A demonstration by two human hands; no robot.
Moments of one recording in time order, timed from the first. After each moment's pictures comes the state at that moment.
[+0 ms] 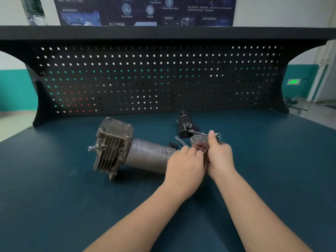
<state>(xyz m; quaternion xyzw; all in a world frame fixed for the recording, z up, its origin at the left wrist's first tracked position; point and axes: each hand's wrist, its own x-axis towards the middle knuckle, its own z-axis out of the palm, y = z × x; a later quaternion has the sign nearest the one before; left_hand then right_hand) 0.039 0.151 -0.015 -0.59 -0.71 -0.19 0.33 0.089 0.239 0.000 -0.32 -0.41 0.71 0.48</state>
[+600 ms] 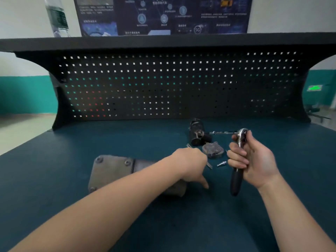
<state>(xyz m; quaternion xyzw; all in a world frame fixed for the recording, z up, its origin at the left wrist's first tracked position) -0.005 0.173 0.032 -0.64 -0.76 0.08 0.09 0.134 0.276 0.022 -0.06 -0.41 0.85 0.33</state>
